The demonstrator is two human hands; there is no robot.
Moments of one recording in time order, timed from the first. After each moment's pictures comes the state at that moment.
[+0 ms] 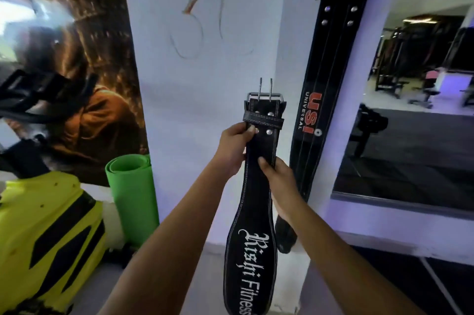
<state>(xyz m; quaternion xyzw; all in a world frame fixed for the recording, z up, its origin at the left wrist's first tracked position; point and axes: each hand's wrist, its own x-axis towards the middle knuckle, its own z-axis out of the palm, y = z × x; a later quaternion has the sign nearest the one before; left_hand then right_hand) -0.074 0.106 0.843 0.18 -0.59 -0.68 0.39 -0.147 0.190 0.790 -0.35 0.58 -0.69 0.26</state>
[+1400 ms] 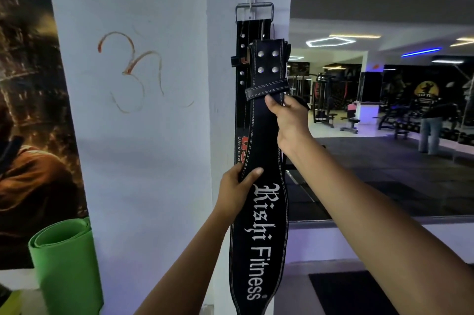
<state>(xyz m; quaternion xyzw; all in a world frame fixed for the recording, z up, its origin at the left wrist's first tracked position) -0.140 0.213 0.866 0.09 -0.72 -0.57 0.40 -0.218 0.284 0.992 -0.32 0.49 -0.81 0.04</state>
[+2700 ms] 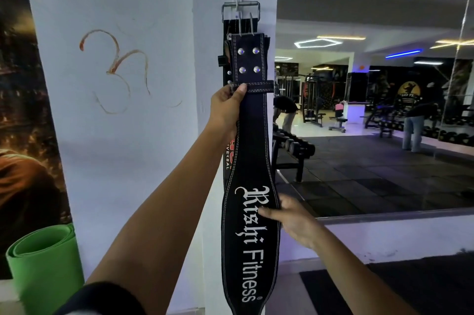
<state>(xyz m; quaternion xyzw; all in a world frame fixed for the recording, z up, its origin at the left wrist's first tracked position) -0.182 0.203 1.003 -0.01 -0.57 -0.69 0.45 -0.249 0.338 0.826 -0.36 0.62 -0.63 0.29</state>
